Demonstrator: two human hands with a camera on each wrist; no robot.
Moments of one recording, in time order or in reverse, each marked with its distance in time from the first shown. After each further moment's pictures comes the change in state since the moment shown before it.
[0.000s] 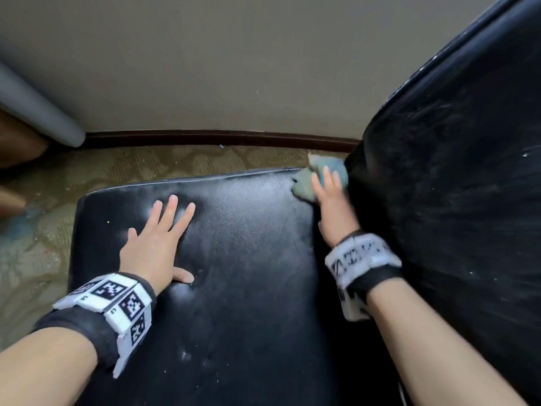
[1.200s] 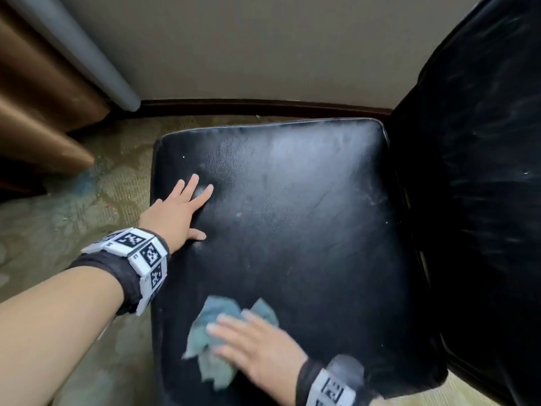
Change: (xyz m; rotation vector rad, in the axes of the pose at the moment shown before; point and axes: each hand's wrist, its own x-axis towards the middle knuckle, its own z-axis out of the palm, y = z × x) left_hand -0.053 -0.074 0.046 0.078 0.002 0.073; right_hand -0.286 -0.149 0.134 0.092 -0.047 -0.916
